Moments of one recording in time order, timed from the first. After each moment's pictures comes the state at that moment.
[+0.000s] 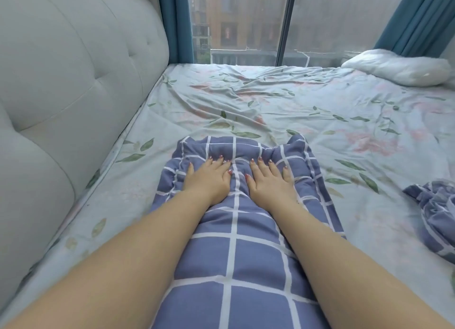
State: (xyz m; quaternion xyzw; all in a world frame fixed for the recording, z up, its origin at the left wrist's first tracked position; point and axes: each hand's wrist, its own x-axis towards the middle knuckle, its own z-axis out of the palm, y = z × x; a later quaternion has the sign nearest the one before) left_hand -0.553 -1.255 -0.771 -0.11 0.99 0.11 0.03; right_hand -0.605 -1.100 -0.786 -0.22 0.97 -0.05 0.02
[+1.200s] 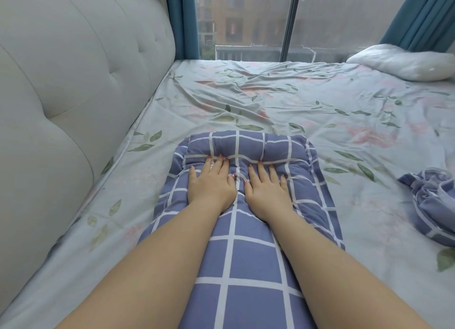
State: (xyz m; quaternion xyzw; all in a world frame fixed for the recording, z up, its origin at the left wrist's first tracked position) left_hand -0.515 -1.232 -0.794 -0.17 0.98 0.05 -0.02; right_hand -0.558 -1.096 -0.805 -0.22 0.97 -0.11 0.02
